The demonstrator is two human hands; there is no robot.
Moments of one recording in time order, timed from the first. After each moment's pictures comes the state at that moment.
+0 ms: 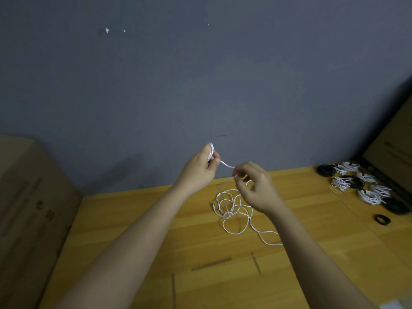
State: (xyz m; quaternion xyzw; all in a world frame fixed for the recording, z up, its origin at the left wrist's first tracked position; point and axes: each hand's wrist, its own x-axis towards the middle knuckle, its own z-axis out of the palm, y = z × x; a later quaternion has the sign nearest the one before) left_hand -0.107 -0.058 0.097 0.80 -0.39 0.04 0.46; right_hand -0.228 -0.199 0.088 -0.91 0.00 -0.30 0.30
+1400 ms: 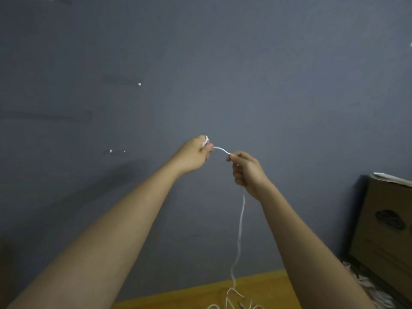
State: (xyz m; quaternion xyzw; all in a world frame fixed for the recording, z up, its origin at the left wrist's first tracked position) left_hand -0.048 -0.107 0.376 0.79 -0.44 0.18 0.39; right_hand -0.133 -0.264 0.340 -0.72 0.02 -0.29 0.63
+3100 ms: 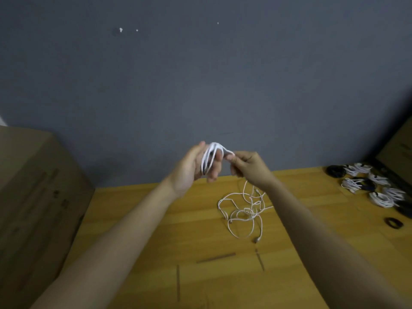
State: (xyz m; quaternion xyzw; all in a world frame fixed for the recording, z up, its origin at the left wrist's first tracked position) left_hand -0.156 -0.010 0.145 0.54 -0.39 -0.27 0.69; right_hand -0.195 -0.192 0.114 -0.84 0.00 -0.14 0.52
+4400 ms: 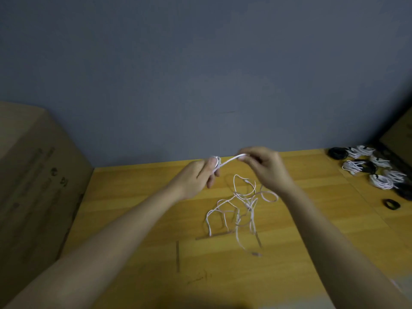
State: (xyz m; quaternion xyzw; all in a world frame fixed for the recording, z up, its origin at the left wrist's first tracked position) left_hand -0.160 -0.004 0.066 0.77 -0.43 -0.11 0.46; right_hand -0.242 -0.199 0.083 -0.88 -0.03 -0.27 0.39
